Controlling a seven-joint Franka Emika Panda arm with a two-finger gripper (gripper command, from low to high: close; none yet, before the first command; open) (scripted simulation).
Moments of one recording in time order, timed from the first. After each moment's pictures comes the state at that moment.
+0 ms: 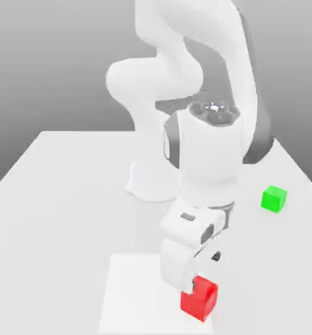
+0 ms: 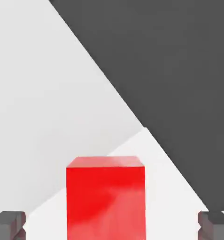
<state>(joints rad) 0.28 0.27 -0.09 -2.54 0.07 2.81 -0.03</state>
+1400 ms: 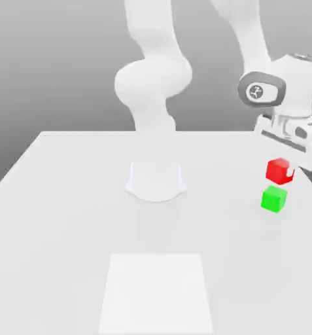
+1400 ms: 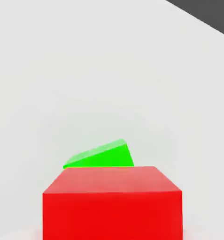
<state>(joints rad) 0.90 -0.02 0.41 -2.89 0.01 2.87 -0.02</state>
